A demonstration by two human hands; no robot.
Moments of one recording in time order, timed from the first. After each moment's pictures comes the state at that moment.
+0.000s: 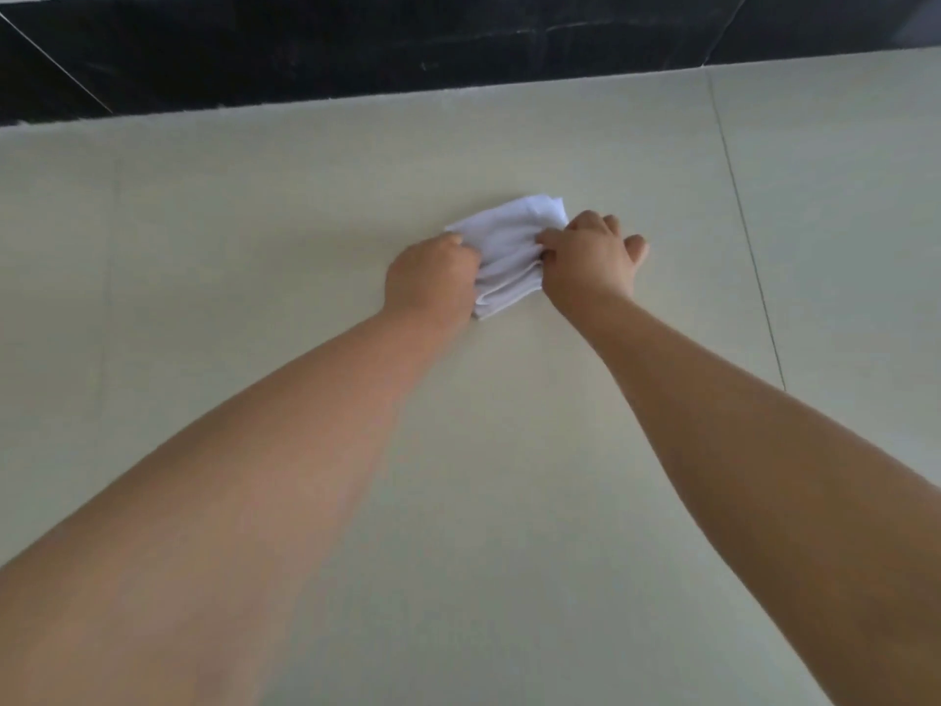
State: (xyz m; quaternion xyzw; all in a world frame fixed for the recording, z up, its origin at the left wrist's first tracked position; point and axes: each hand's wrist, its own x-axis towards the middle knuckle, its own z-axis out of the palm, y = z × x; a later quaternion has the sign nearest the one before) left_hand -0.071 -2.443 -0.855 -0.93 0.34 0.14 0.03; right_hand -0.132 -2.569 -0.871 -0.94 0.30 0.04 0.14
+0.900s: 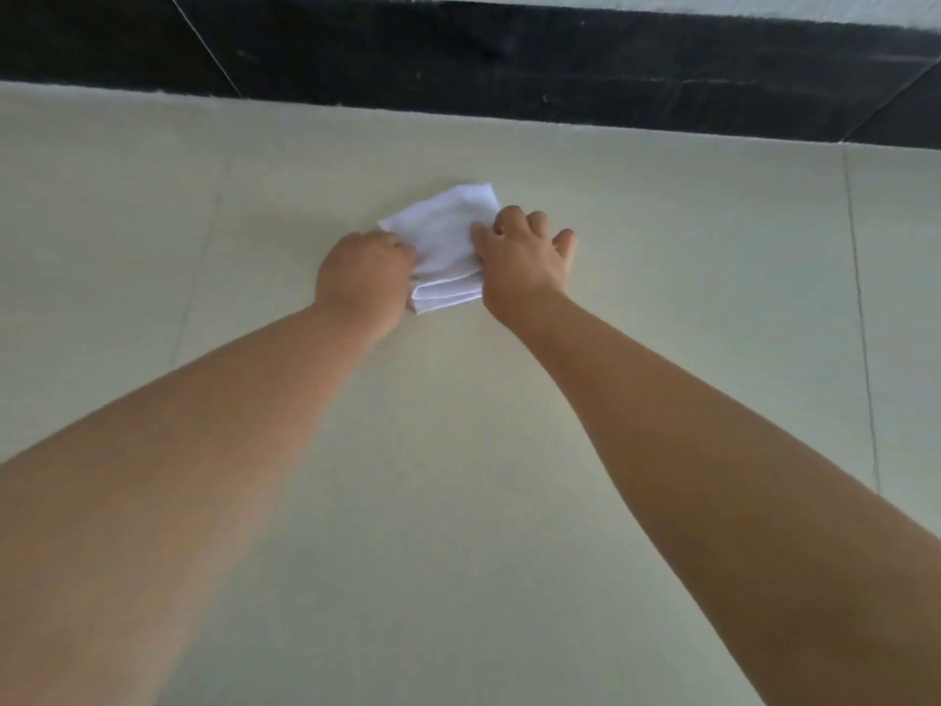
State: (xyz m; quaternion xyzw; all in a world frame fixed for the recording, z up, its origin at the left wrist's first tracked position) left_hand -0.015 -2.349 -0.851 -0.95 0.26 0.10 0.09; right_hand -0.046 -2.488 -0.874 -0.98 0.10 0.08 0.13
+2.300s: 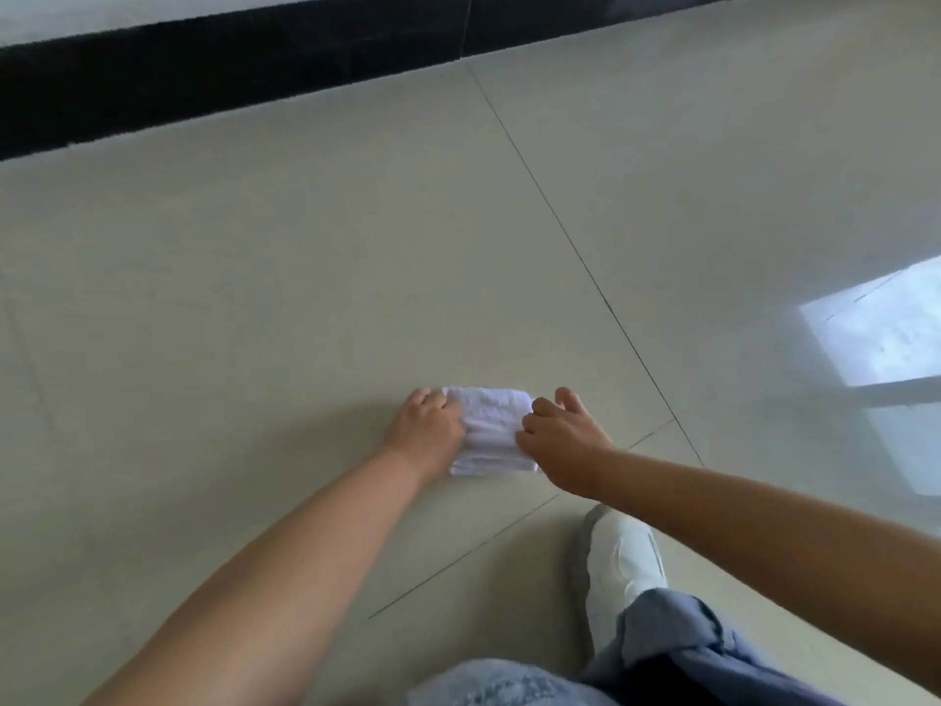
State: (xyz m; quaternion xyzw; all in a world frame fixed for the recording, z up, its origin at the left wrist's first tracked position) left_hand -0.257 -2.335 -0.857 -0.71 0.70 0.13 0.03; right_hand -0.399 -2.436 -0.809 -0.95 0.09 0.29 -0.04
